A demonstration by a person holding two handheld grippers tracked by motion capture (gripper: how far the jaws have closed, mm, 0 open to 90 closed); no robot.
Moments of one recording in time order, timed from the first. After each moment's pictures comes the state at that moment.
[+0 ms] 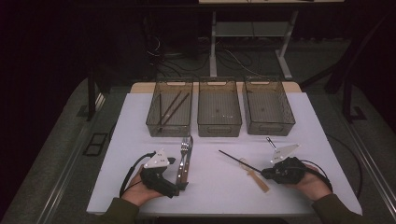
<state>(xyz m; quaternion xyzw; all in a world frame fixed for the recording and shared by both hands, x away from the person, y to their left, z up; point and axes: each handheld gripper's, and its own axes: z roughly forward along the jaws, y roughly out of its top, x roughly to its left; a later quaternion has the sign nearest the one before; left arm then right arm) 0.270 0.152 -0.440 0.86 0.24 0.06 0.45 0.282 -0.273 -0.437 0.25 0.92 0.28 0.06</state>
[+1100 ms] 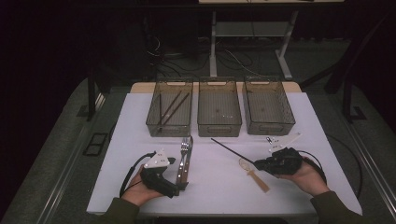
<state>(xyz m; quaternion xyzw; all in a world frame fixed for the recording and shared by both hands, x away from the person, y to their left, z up) 0.271 0.152 -0.440 0.86 0.24 0.06 0.45 0.297 -0.259 -0.407 0.25 0.90 0.36 0.04</state>
